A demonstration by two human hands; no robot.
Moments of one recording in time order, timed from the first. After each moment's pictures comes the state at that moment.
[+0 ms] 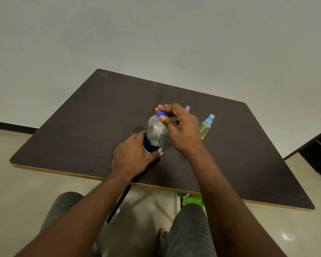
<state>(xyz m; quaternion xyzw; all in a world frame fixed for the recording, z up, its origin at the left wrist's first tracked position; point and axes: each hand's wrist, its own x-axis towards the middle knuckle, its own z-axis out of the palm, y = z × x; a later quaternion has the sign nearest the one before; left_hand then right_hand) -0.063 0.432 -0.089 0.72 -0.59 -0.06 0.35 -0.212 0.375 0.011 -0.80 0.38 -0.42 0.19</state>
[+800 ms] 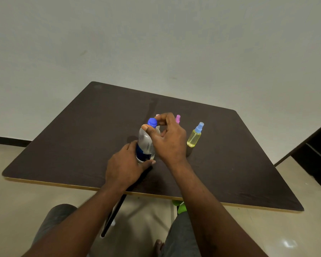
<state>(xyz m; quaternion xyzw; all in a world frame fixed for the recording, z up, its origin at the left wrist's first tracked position) -0.068 0.439 -0.084 0.73 -0.58 -0.10 0.35 -0.196 0.383 -0.004 -0.73 0.45 -0.48 0.16</state>
